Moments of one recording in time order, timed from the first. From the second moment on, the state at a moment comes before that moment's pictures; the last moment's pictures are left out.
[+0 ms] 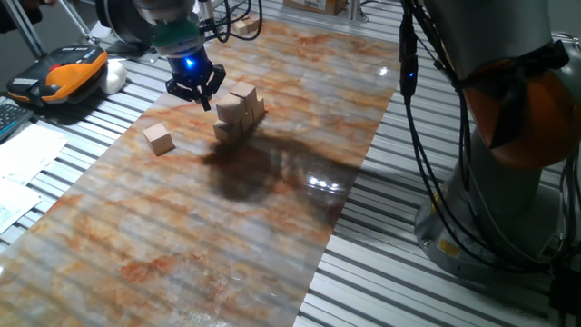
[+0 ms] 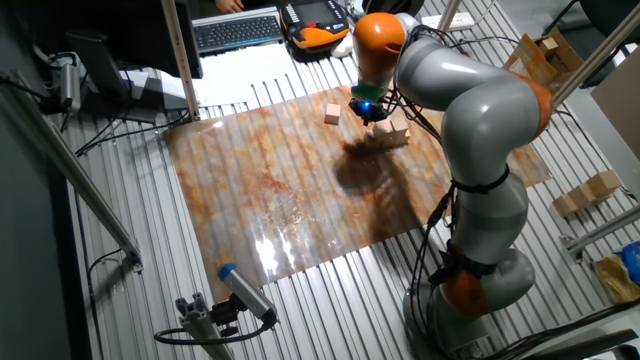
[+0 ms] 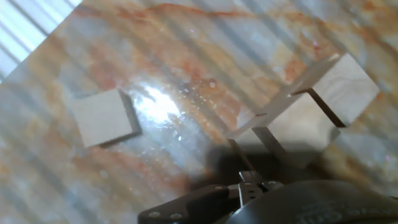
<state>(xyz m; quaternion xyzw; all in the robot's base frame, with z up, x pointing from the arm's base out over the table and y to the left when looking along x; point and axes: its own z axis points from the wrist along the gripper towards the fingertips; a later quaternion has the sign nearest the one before) 0.601 0.016 0.148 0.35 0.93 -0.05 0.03</state>
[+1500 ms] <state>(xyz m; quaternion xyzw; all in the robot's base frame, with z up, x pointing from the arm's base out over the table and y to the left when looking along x) 0.610 0.016 0.142 0.15 0.99 0.01 0.03</state>
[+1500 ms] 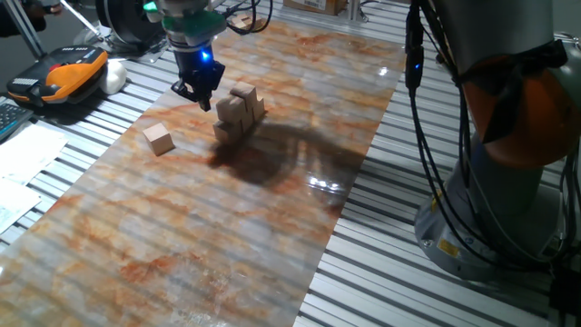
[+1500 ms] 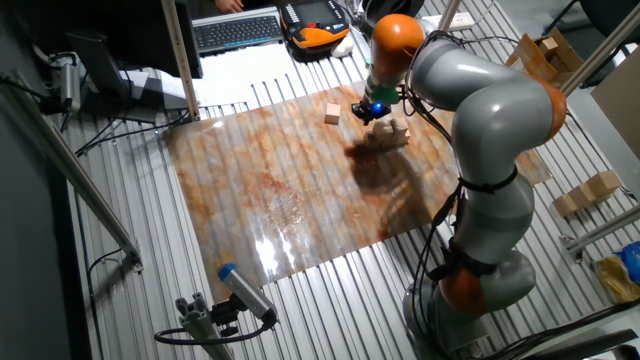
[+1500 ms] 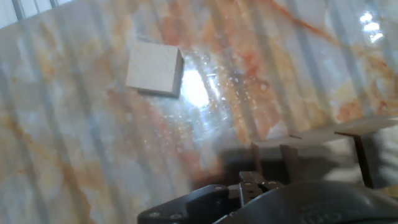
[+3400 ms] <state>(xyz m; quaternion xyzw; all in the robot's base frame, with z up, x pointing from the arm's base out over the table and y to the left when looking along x) 0.711 0.013 0.138 0.16 0.99 0.00 0.06</state>
